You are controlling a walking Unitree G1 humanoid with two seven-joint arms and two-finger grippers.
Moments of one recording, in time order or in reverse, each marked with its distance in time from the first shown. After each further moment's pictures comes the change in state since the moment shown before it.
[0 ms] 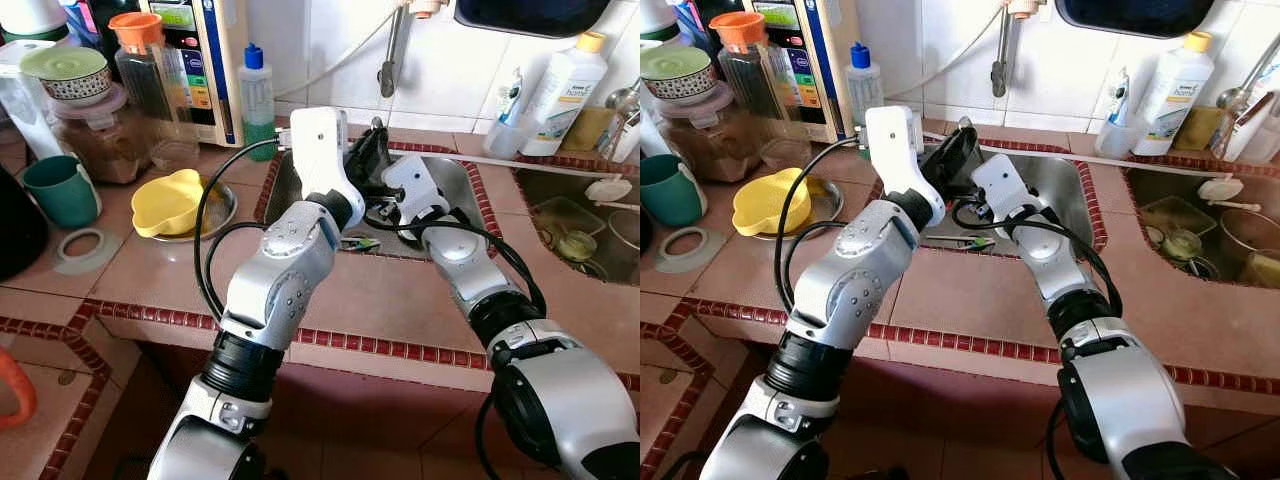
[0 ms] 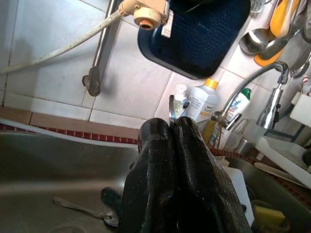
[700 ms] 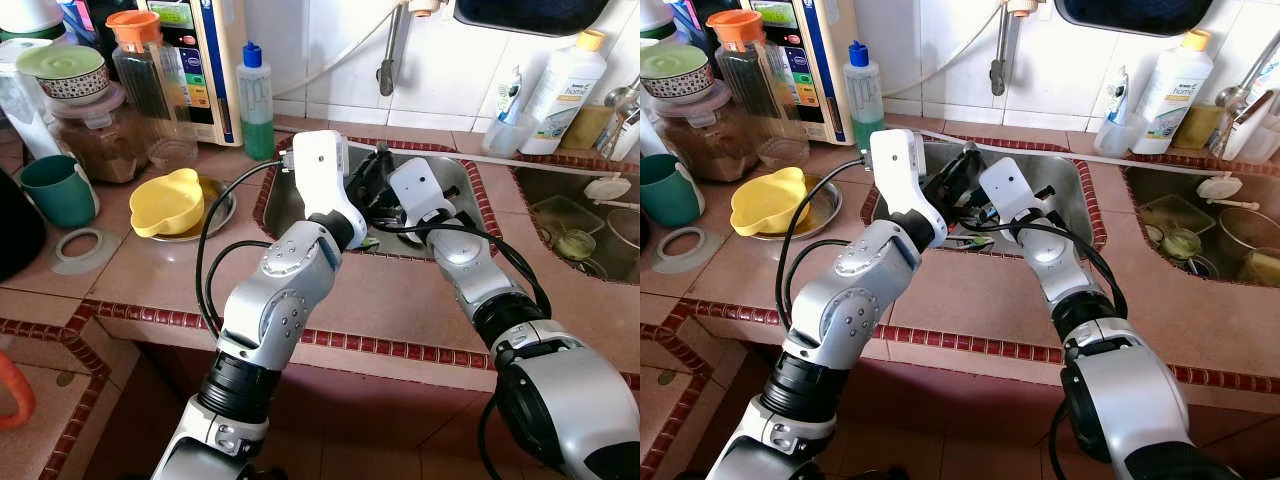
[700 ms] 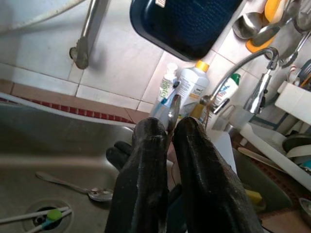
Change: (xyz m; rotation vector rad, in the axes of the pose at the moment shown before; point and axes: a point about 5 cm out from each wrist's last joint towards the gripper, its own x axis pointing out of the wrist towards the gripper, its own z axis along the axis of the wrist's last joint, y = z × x) left arm -0.011 -0.003 -0.014 -0.070 0.060 -0.030; right arm -0.002 -0.003 -0.004 -0.012 0.013 -0.027
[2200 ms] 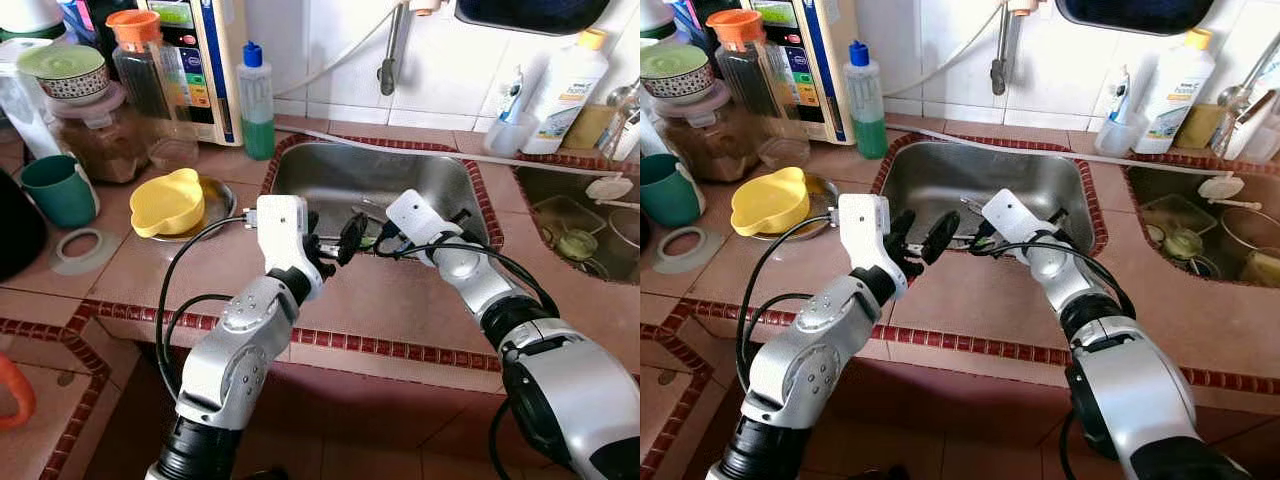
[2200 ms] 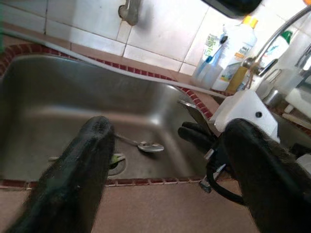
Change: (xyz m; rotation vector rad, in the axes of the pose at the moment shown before) left arm -0.056 0.040 -0.032 0.098 0.108 0.134; right arm -0.011 0.002 -0.041 -0.230 0.318 0.079
